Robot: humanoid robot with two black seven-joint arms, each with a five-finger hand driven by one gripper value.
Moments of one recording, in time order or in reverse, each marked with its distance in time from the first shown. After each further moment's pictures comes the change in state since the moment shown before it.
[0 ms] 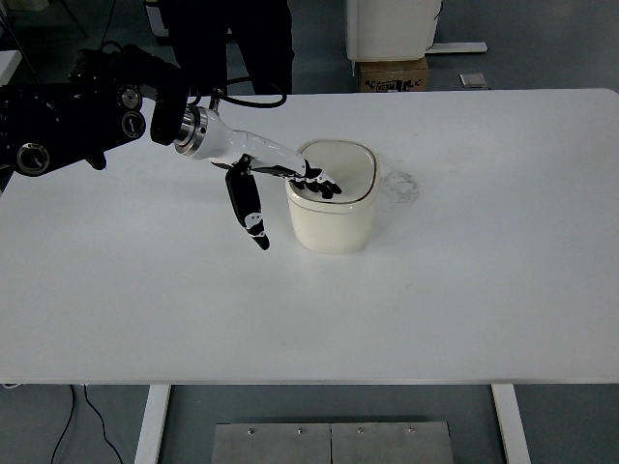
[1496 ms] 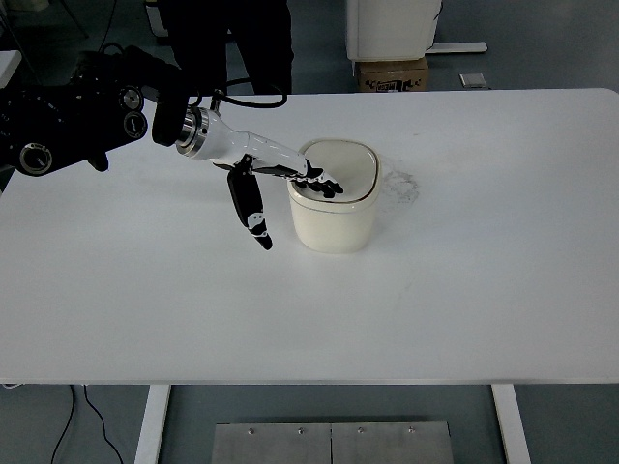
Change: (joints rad) left arm 0.005 -0.006 -0.006 0.016 -0.041 -0.003 0.001; right arm 0.000 0.000 0.000 0.000 0.000 0.000 0.000
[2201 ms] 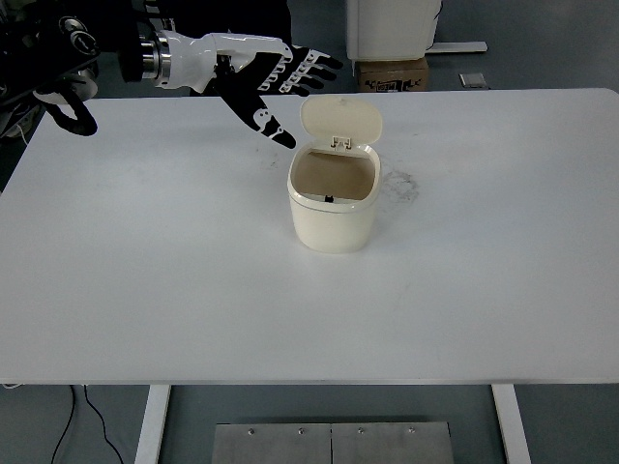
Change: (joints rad) left arm 0.002 0.010 -0.078 0.231 -0.500 0.003 -0.003; right arm 0.000 0.000 0.000 0.000 0.000 0.000 0.000
